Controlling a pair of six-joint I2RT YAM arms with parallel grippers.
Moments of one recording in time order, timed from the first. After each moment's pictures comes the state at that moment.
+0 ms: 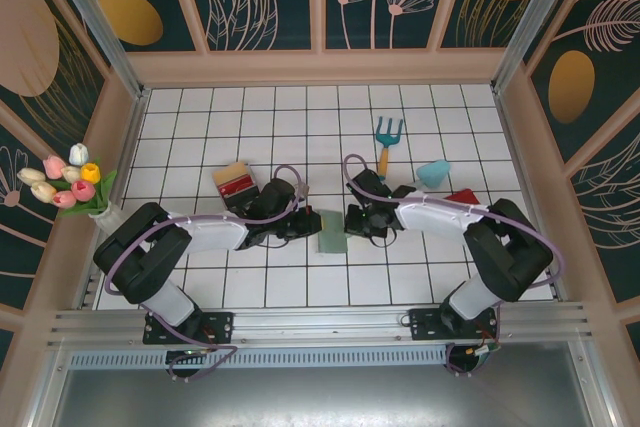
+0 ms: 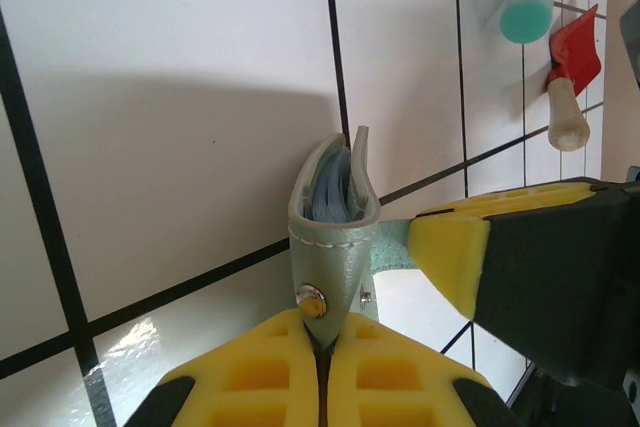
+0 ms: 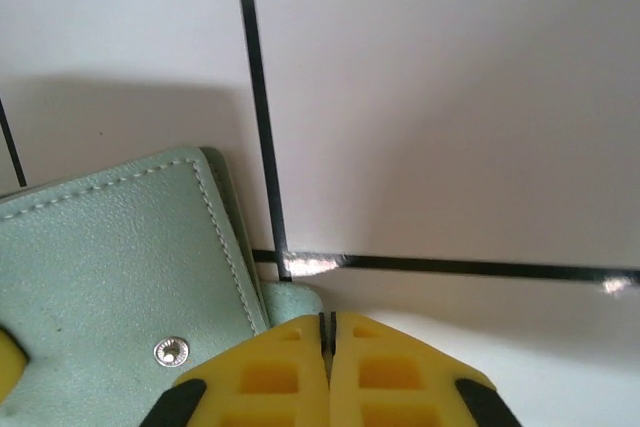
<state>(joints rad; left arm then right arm) -0.75 1.60 0.63 0.21 0.39 -0.92 0.73 1.54 0.80 -0.45 -0.12 0.82</state>
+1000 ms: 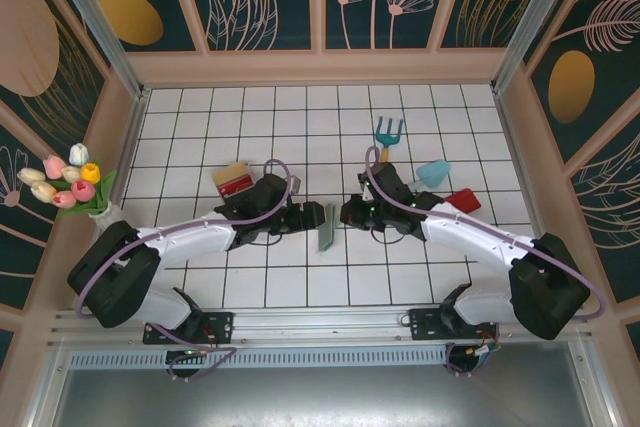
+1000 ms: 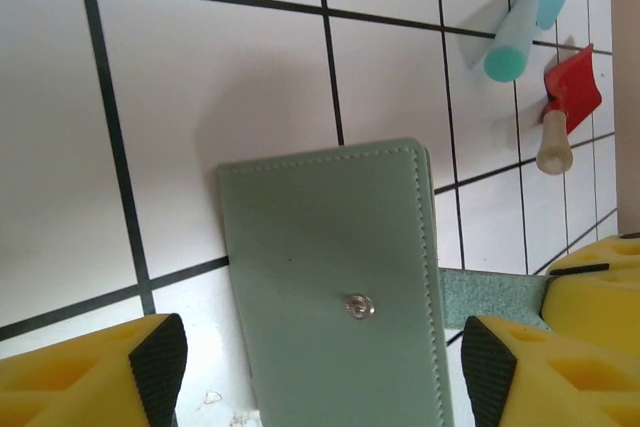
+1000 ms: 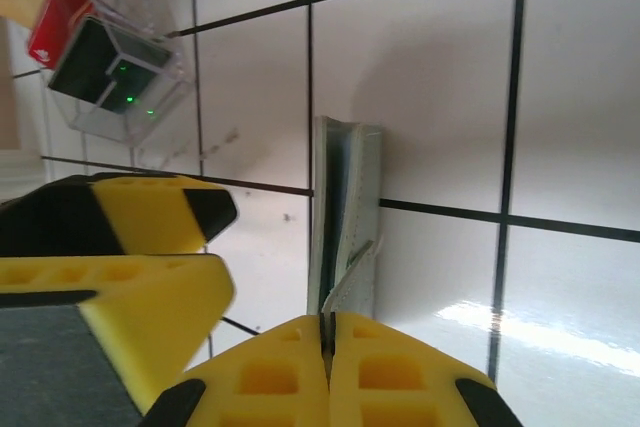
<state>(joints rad) -0.75 1.44 0.67 0.01 0.29 -0.89 0.73 1.29 0.75 -0.32 -0.29 0.86</state>
